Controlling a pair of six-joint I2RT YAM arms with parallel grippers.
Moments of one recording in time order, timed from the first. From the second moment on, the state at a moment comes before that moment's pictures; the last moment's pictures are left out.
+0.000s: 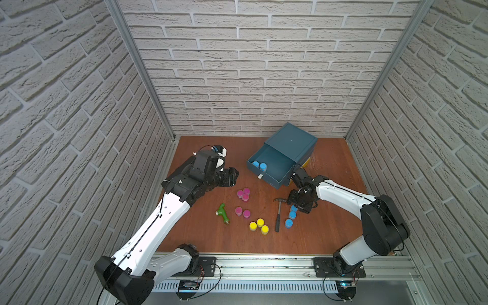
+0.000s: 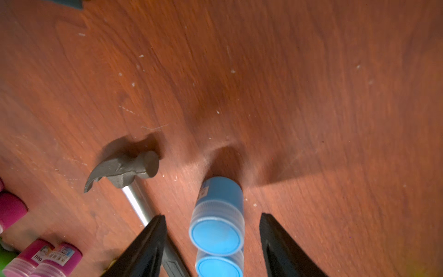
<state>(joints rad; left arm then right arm) -0.50 1.10 1.19 -0.78 0.09 -0.38 0.42 1.57 0.94 -0.81 -0.06 0.95</state>
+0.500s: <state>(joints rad) -0.50 1.09 1.19 -0.78 0.09 -0.39 0.42 1.60 0.92 -0.80 -0.05 0.95</state>
